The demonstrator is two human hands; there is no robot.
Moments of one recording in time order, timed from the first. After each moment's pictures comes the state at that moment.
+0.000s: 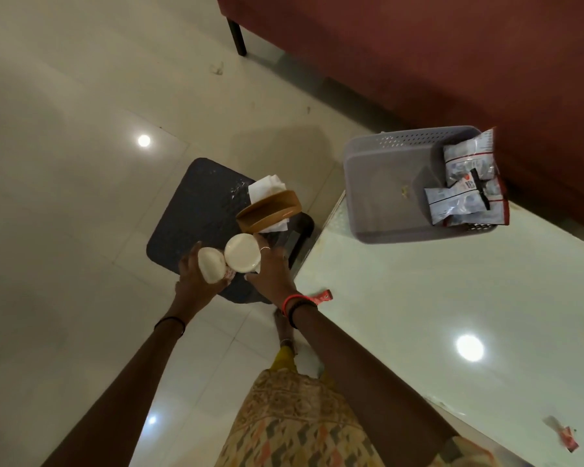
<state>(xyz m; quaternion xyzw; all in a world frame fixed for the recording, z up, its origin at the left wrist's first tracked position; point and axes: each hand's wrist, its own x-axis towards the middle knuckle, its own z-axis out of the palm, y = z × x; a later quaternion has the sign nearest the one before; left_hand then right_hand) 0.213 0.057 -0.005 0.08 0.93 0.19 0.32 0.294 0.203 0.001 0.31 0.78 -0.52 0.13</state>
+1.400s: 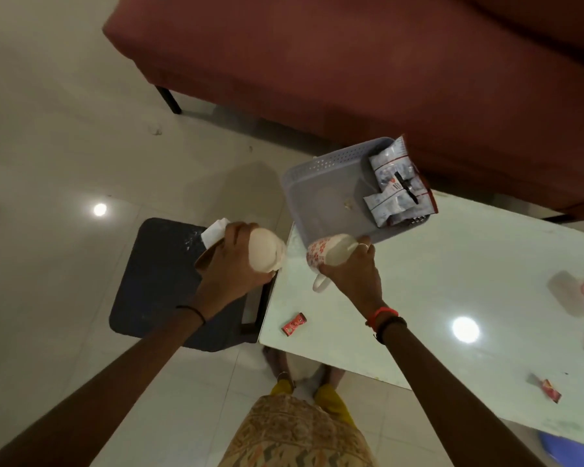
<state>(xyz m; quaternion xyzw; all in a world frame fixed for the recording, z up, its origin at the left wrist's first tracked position) 0.216 0.225 0.066 0.46 0.83 0.20 0.24 0.400 0.359 0.057 0.60 0.70 -0.39 -0.01</state>
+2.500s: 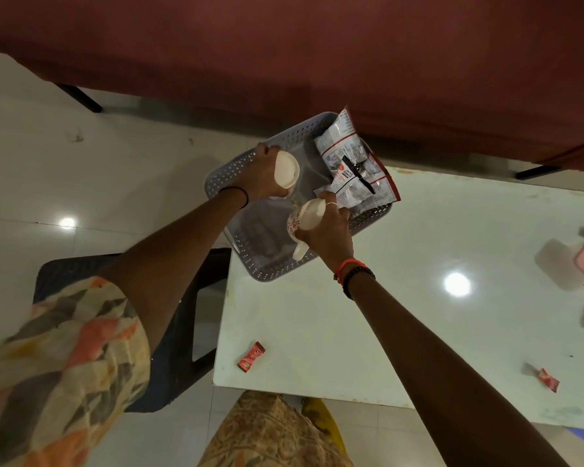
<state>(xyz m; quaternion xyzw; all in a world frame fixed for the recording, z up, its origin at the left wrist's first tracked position) 0.213 0.523 -0.070 0.54 0.77 0.10 0.31 0.396 0.491 -0.015 0.62 0.64 -0.46 -0.04</state>
